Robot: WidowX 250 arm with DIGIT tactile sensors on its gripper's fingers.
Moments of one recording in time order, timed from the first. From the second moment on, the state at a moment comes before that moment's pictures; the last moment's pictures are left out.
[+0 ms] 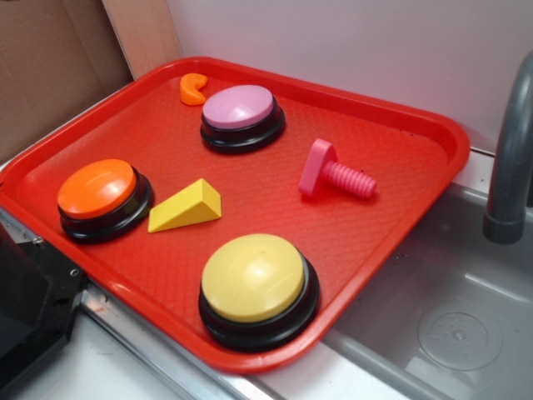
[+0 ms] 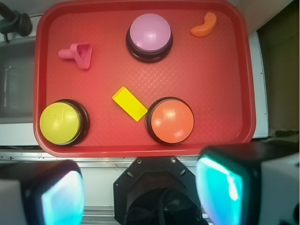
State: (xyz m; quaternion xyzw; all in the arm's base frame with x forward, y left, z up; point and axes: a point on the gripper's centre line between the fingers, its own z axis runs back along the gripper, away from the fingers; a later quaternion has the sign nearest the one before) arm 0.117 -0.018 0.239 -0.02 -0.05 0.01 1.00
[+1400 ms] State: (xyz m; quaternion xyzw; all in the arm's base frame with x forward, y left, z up) arm 0.270 -0.101 0.086 -0.03 -0.10 -0.02 0.99
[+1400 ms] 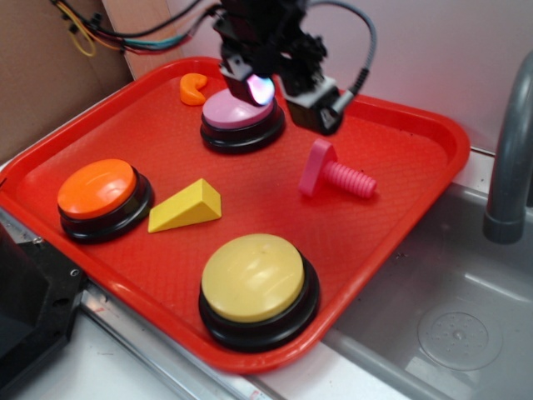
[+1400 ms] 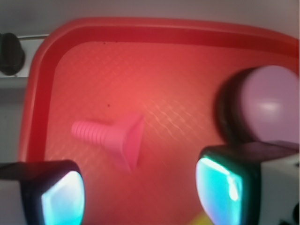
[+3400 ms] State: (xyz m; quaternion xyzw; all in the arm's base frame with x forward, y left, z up) arm 0.265 -0.078 0.082 -0.01 -0.06 0.07 1.00
